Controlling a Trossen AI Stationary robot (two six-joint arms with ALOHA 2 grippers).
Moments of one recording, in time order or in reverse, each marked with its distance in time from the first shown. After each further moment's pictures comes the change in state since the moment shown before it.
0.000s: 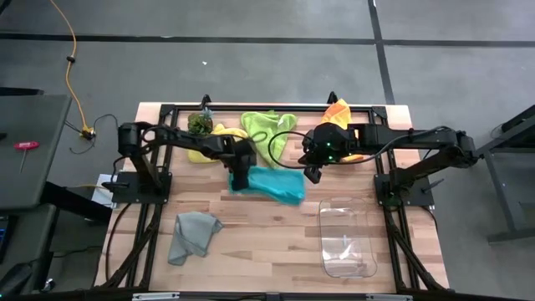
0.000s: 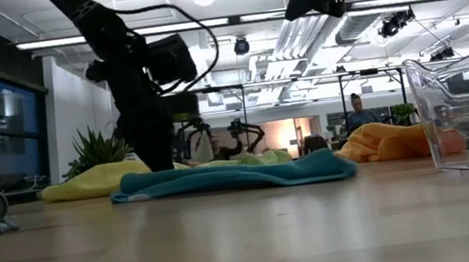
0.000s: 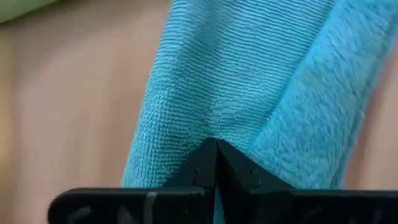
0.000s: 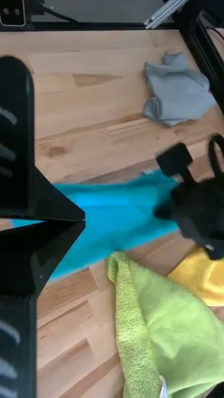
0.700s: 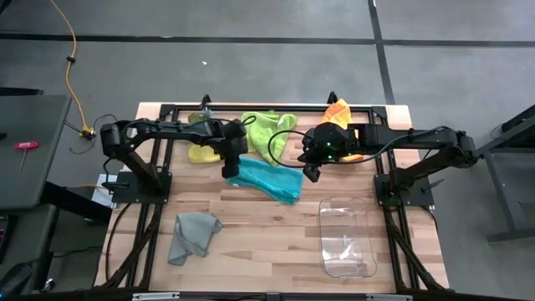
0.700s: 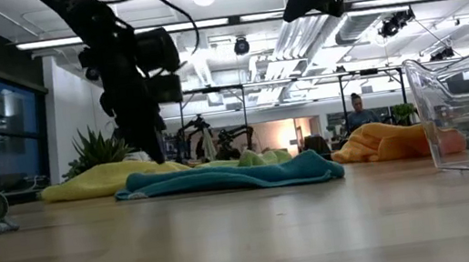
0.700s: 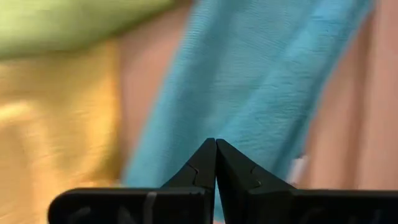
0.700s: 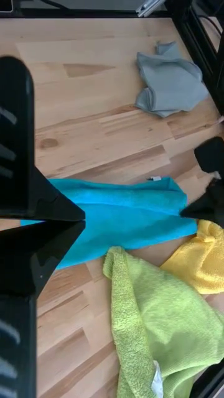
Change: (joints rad) left arm 0.126 -0.134 0.003 -0.140 0.100 0.190; right arm 0.000 0.000 0.000 0.011 0.039 0.002
